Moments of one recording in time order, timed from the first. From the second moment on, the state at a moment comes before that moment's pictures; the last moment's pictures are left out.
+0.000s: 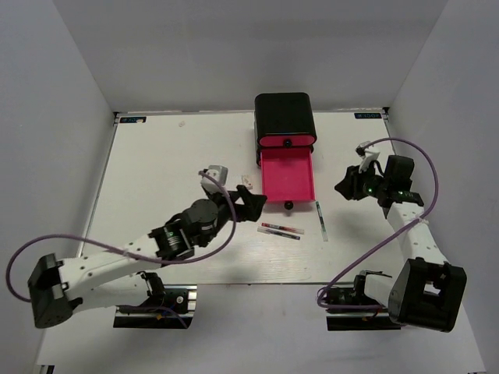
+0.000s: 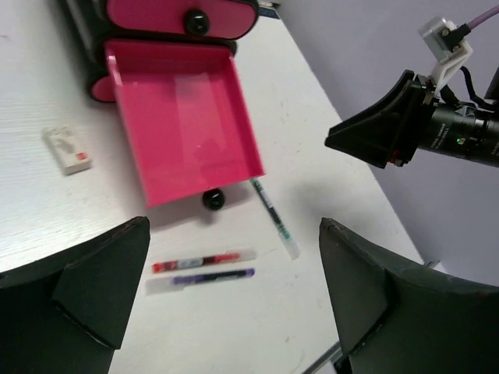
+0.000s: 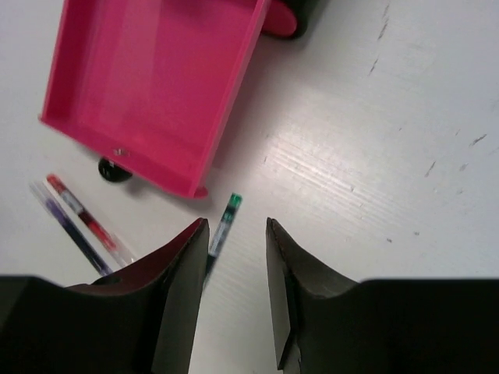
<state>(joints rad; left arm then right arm) -1.09 1.06 0.68 0.25 -0.49 -0.60 -0.15 1.15 0.75 -0.25 -0.69 -0.22</state>
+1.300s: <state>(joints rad) -1.09 0.30 0.61 -0.52 -0.62 -0.54 0.25 1.42 0.66 -0.28 -0.18 -0.27</state>
